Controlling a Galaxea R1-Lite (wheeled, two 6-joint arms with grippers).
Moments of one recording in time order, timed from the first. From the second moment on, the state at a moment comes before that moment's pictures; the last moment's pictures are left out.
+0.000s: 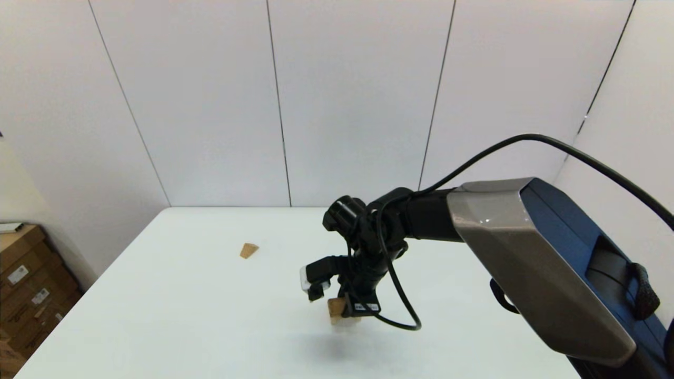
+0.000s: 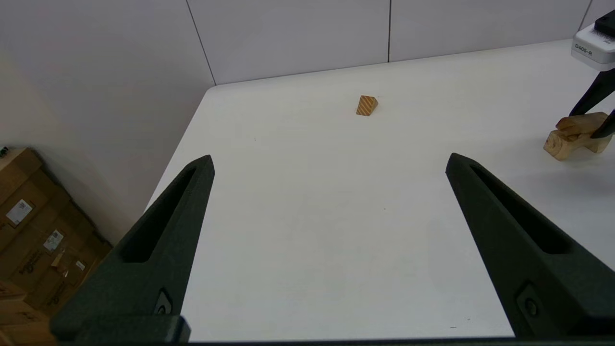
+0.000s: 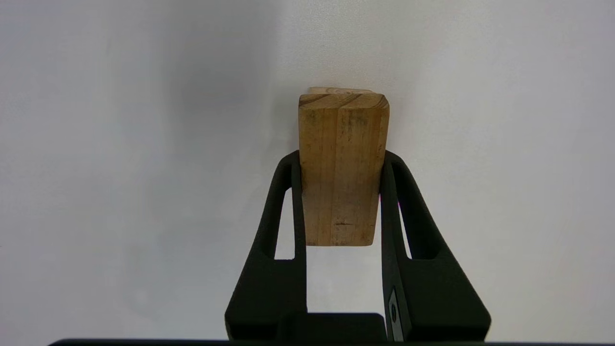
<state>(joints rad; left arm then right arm) 0.00 0.00 0.00 0.01 -0.02 0.10 0.70 2.47 -1.95 0.76 0.17 -1.05</state>
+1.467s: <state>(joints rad) 0.00 0.00 0.00 0.01 -0.02 0.10 0.70 2.47 -1.95 0.75 0.16 -1.05</state>
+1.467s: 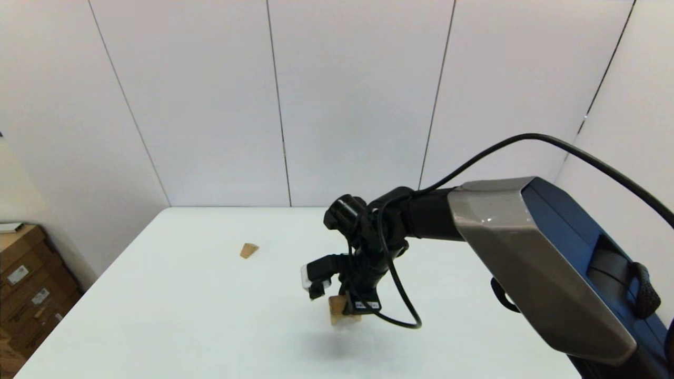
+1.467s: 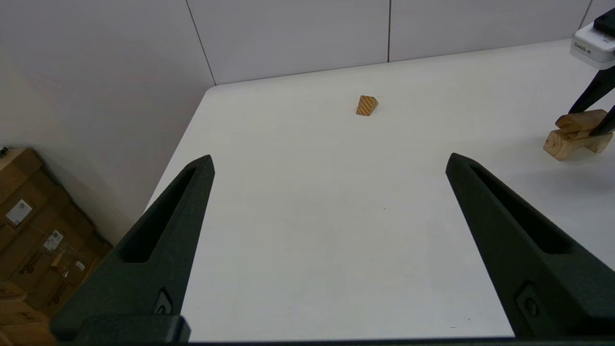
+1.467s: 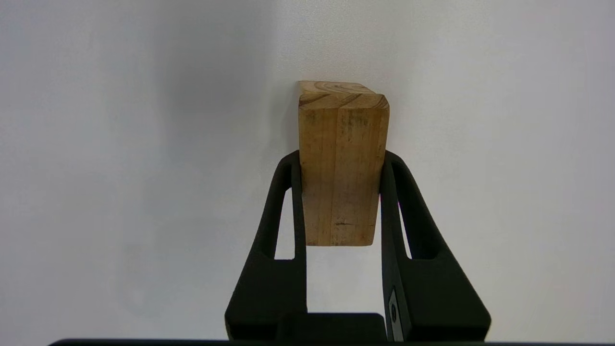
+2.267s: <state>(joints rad) 0.00 0.00 0.00 0.01 -0.02 0.10 0.69 2.47 -1.95 0.75 0.16 -1.05</state>
